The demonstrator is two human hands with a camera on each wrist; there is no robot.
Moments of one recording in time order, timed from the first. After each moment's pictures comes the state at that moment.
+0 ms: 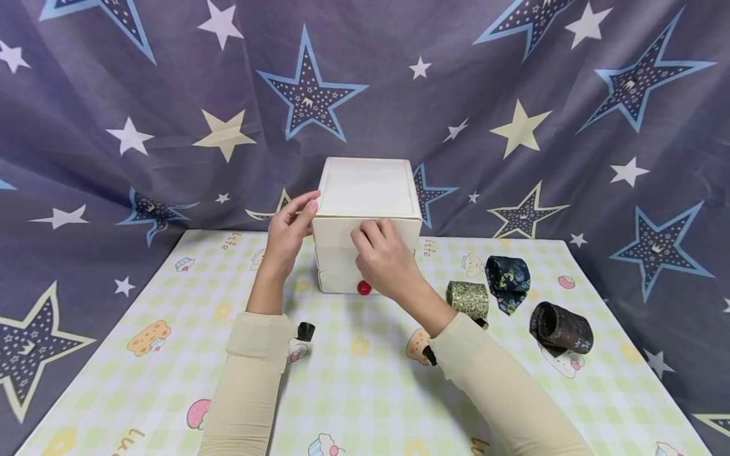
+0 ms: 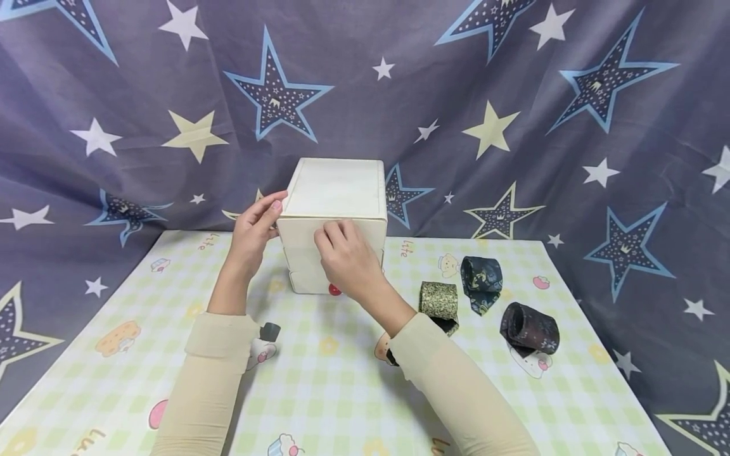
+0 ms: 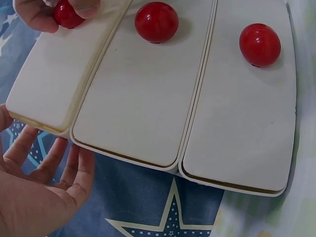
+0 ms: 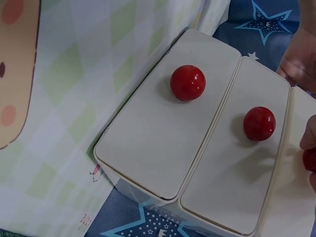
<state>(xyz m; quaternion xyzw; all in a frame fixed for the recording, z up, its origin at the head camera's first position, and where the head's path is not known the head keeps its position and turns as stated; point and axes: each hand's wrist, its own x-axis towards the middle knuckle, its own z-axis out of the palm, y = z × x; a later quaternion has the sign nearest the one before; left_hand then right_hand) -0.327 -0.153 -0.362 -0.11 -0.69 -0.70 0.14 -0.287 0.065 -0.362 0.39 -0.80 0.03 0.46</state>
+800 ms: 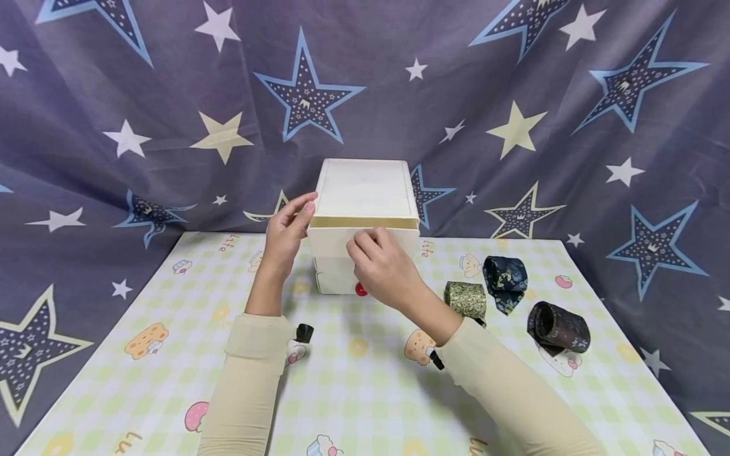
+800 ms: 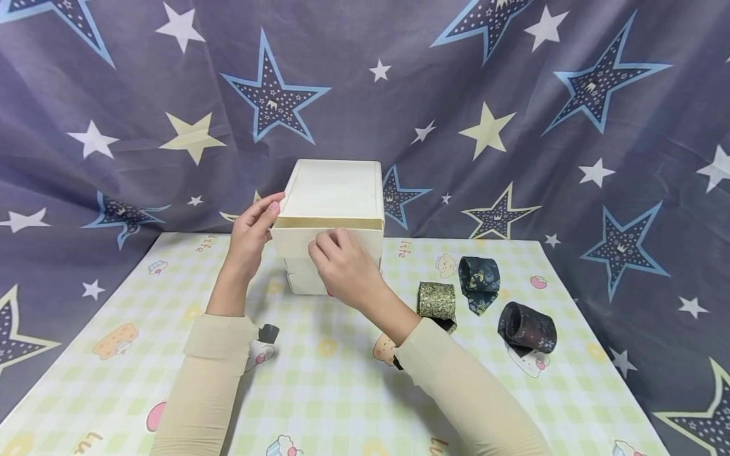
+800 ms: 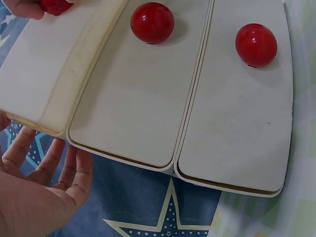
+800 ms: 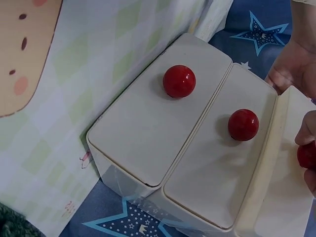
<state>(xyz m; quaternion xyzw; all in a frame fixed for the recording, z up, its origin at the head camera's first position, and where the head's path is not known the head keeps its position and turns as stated) -0.327 -0.153 -0.363 -0.13 -0.68 -0.71 0.15 -0.273 0.071 -0.358 0.44 -0.76 0.00 0.48</state>
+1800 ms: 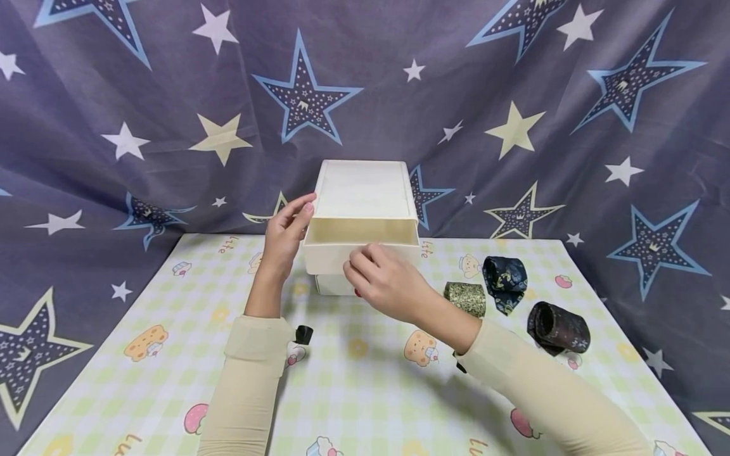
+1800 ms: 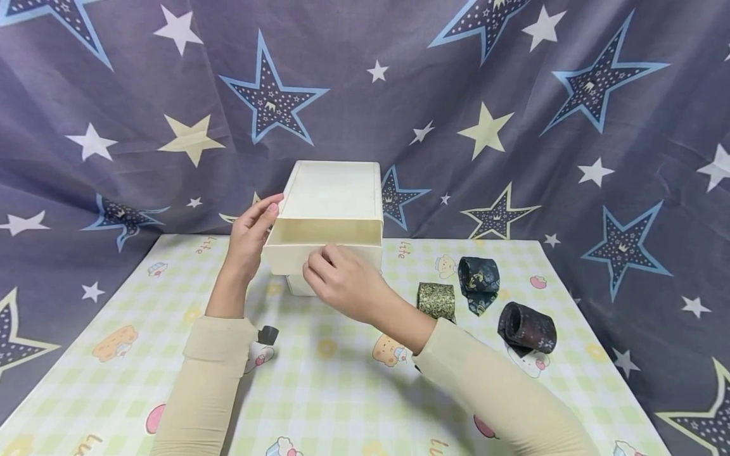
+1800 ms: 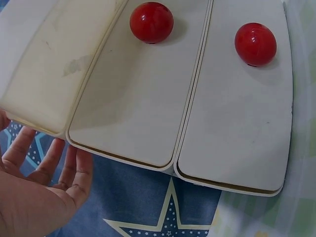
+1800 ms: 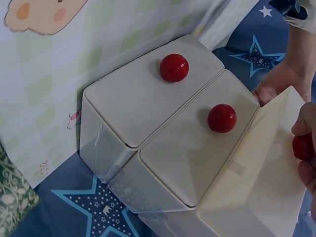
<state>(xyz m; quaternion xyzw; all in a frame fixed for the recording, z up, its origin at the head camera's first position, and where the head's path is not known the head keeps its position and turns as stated) -0.327 -0.152 -0.363 -0.12 -0.68 -0.71 0.16 -0.248 0.085 -0.345 0.51 -0.71 -0.09 0.47</state>
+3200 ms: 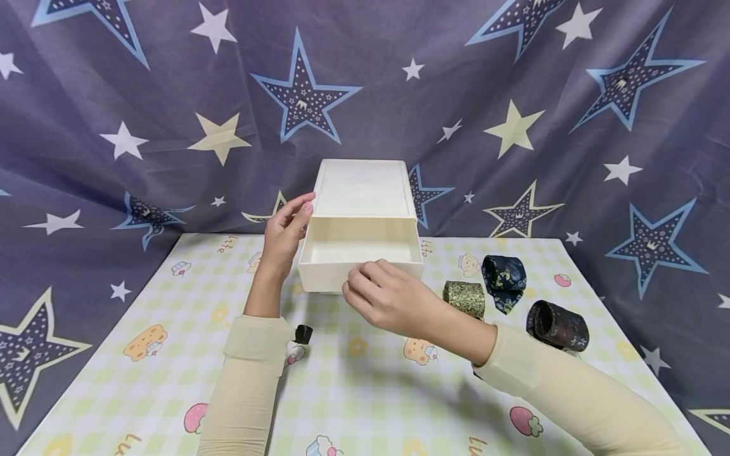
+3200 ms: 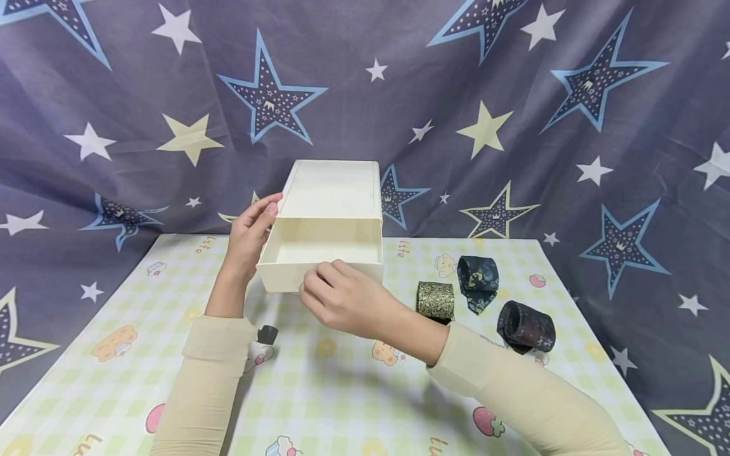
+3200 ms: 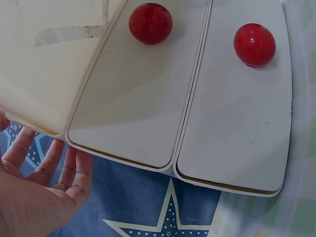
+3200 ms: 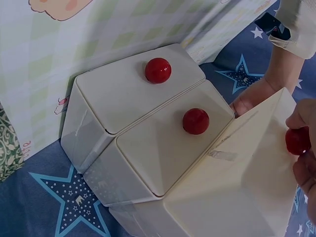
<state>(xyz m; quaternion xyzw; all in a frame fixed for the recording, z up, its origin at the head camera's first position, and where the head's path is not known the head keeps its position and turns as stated) -0.327 -0.152 -0.364 -0.11 -0.69 -0.70 0.15 -0.221 0.094 -0.338 0.55 -0.68 -0.12 0.47</state>
